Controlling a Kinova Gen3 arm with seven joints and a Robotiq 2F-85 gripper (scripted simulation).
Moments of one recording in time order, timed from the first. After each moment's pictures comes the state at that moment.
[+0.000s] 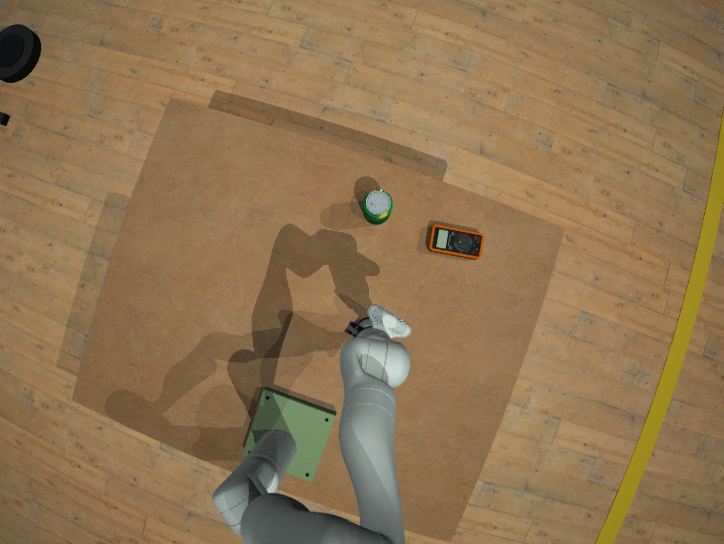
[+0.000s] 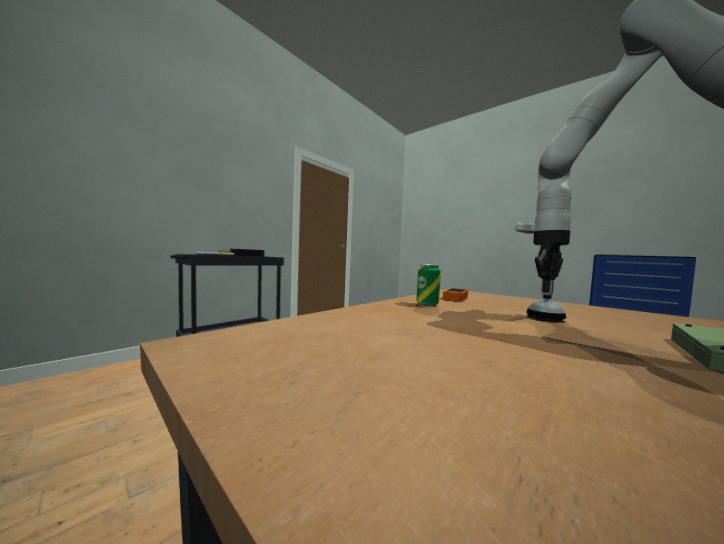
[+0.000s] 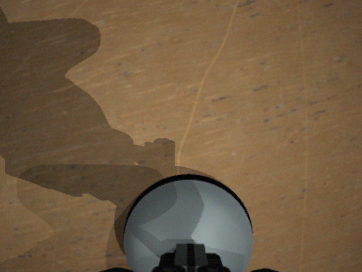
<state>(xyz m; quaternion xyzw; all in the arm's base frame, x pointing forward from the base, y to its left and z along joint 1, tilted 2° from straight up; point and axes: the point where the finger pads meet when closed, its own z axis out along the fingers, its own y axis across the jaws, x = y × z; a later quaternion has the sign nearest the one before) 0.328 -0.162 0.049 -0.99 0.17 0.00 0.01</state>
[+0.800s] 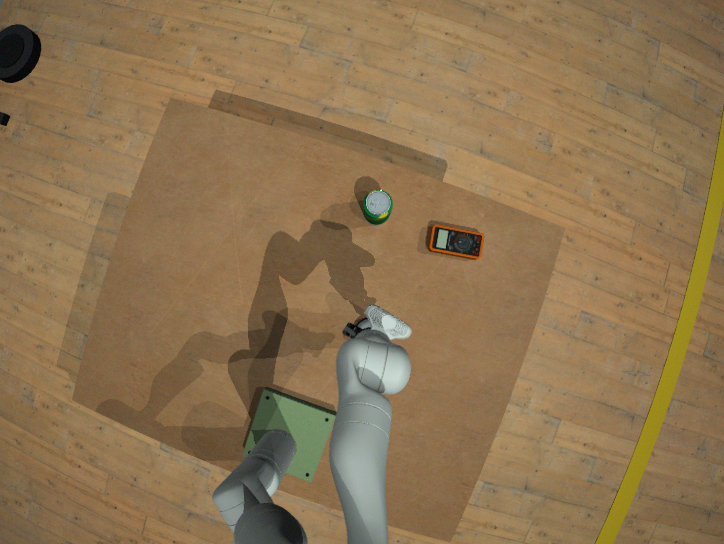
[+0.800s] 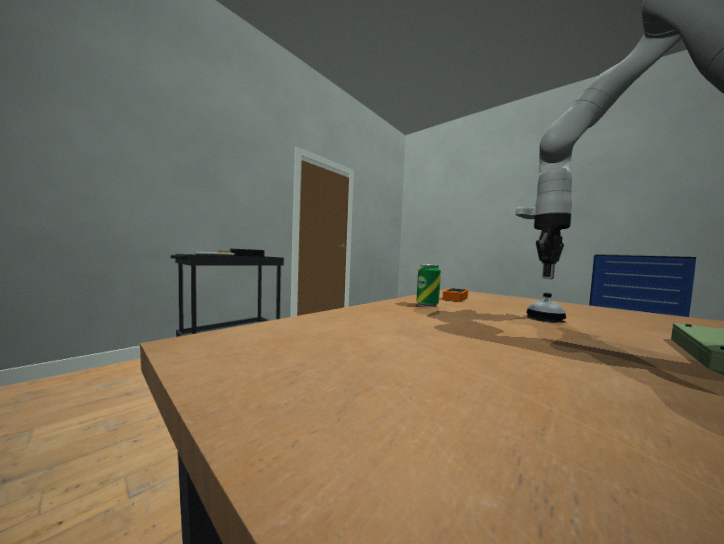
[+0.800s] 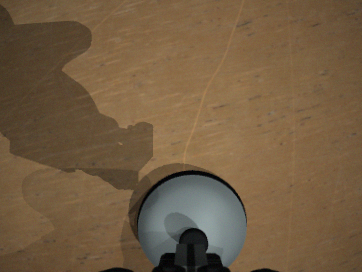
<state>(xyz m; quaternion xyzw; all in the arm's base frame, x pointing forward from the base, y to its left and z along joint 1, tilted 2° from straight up) 0.329 -0.160 0.089 -0.99 0.16 0.00 0.01</state>
